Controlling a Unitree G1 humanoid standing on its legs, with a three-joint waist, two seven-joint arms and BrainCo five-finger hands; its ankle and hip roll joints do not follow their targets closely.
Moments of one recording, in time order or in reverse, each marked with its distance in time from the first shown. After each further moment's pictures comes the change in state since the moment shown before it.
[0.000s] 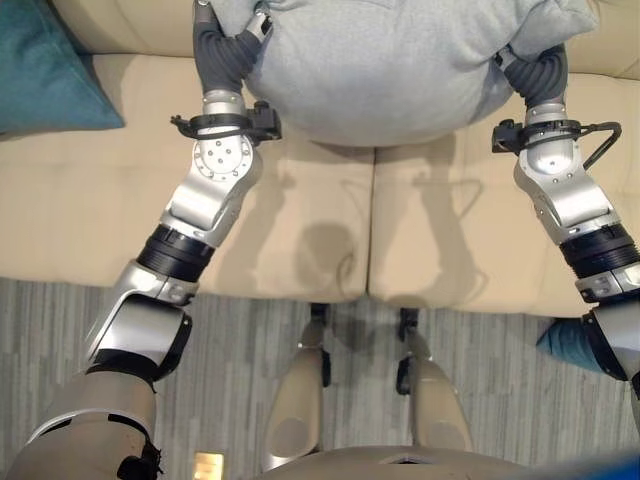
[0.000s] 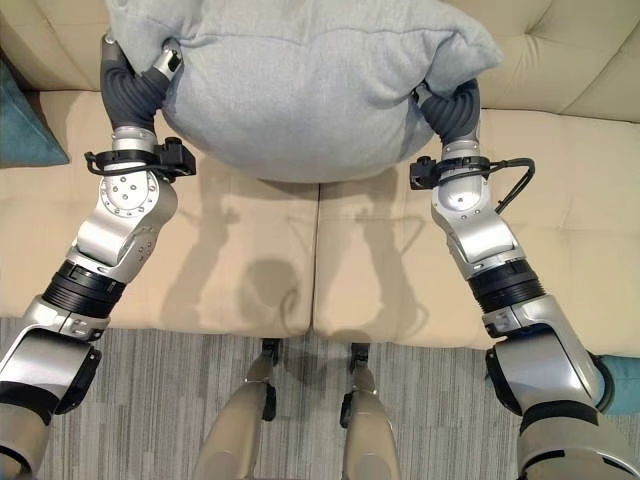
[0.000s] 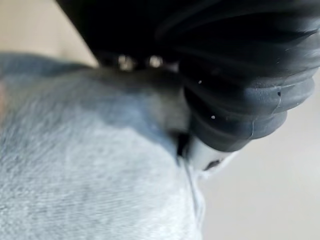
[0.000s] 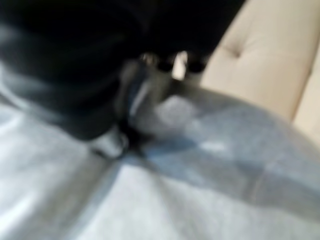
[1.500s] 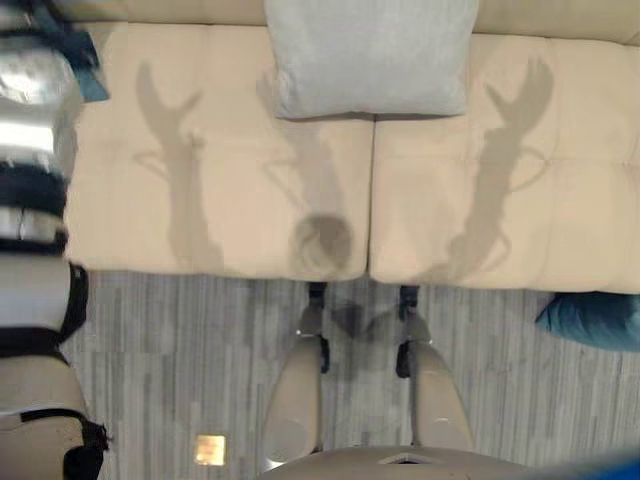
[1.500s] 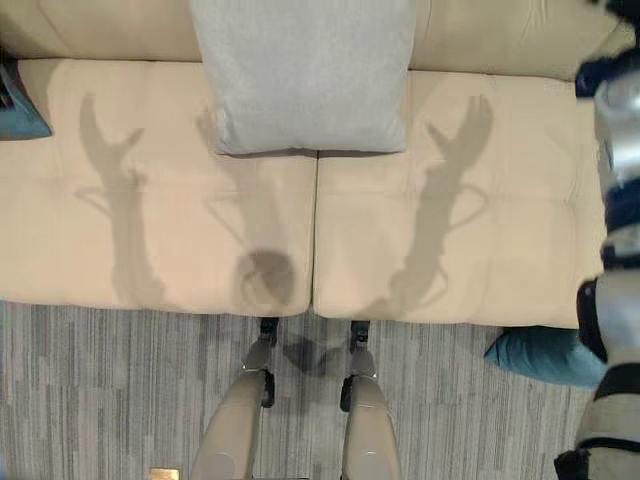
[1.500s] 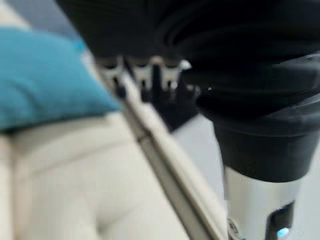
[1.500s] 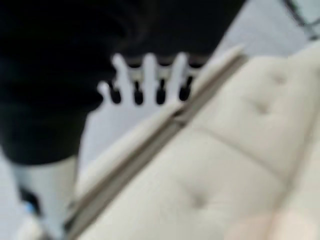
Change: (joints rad) left arm 0.098 0.374 0.202 0.337 0.028 0.025 -0.133; right arm -0.091 -0.323 -0.090 0.337 -0.042 0.067 0.040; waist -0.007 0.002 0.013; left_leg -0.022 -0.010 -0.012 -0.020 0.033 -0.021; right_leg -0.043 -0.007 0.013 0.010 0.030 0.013
